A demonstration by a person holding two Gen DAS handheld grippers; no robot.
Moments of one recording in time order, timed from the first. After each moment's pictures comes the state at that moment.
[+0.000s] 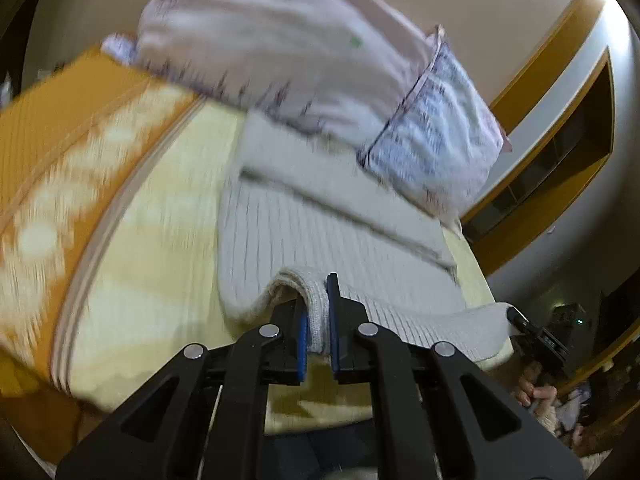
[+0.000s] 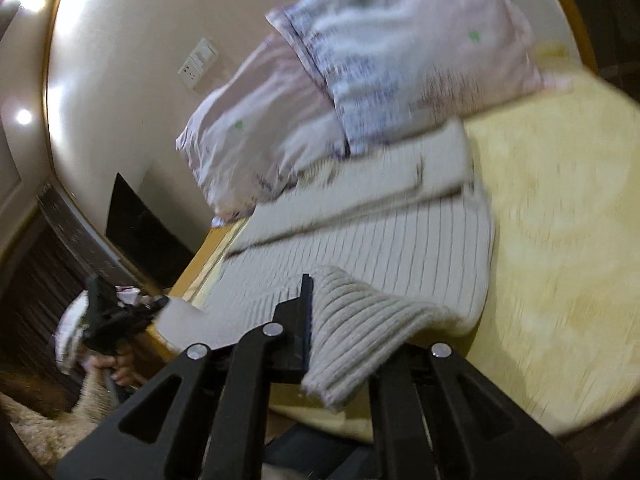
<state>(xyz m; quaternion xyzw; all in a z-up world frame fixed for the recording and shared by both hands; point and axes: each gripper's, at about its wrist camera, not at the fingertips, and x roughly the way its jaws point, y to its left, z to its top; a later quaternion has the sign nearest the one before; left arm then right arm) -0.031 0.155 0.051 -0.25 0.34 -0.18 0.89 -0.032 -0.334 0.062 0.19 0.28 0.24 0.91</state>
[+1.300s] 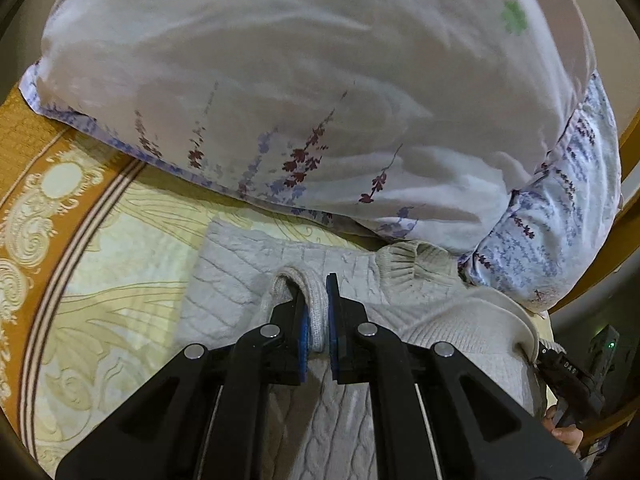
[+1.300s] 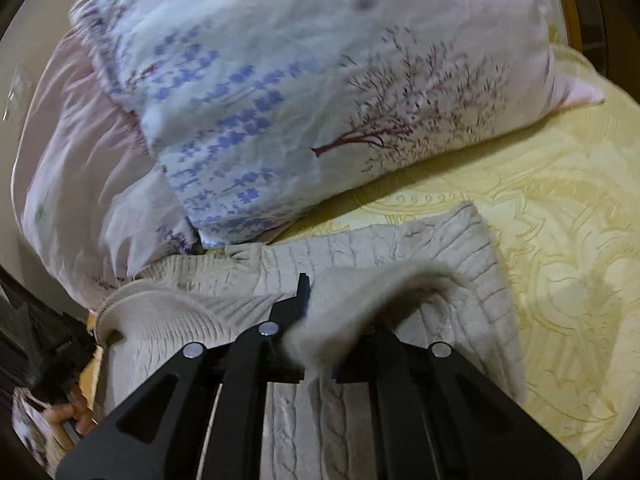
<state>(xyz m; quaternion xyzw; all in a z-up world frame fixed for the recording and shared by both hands) 0.264 0.119 0.014 -0.24 0.40 -0.08 0.88 0.255 -0.321 0.007 0.26 0.38 0.06 0.89</state>
